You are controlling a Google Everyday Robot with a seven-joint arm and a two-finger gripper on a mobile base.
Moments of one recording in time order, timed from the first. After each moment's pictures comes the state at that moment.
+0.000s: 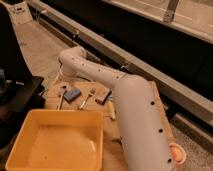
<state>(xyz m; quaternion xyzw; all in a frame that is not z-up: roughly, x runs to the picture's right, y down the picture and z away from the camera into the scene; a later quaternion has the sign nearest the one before) -0.247 -0.017 0.872 -0.07 -0.35 -0.59 0.72</state>
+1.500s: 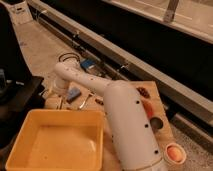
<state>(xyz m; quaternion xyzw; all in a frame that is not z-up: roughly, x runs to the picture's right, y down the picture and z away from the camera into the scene) -0.303 0.065 0.890 -0.10 -0.43 -0.58 0.69</state>
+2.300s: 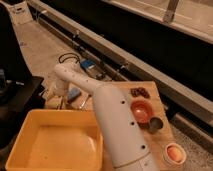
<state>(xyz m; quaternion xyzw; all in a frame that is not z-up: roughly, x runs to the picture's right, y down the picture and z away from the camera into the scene) -0.303 0.077 0.929 -0.15 -0.43 -0.57 0.68</state>
